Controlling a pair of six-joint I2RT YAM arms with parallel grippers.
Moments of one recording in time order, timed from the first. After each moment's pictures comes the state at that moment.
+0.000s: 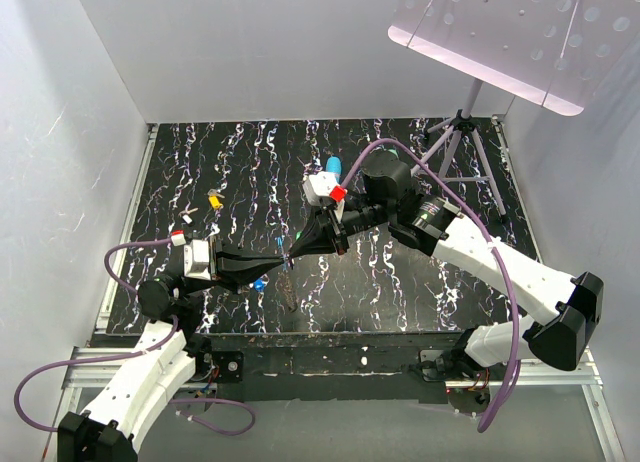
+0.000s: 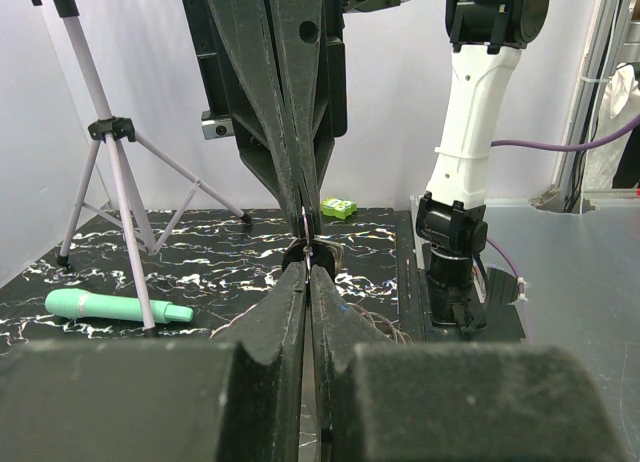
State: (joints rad) left arm -0.31 0.58 0.27 1.07 1.00 -0.56; right arm 0.92 1.34 1.31 -0.23 -0.98 -0.20
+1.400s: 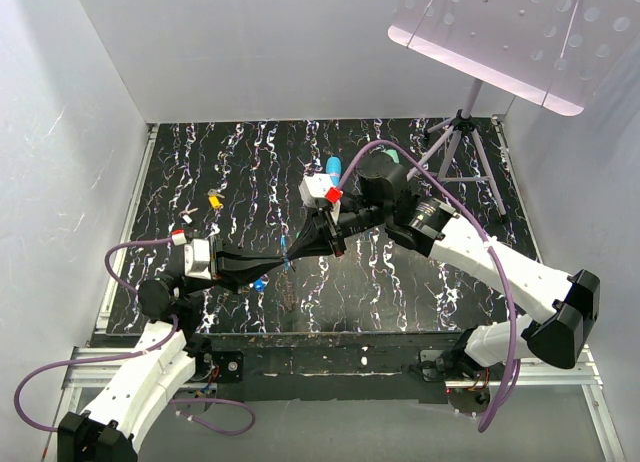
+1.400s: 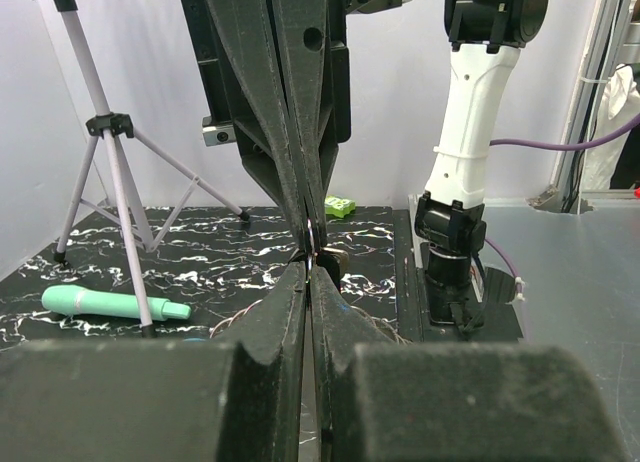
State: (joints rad) left arm -0.31 0.58 0.27 1.06 1.00 -0.56; right arm 0.94 1.35 1.31 -0.22 -0.98 -0.19
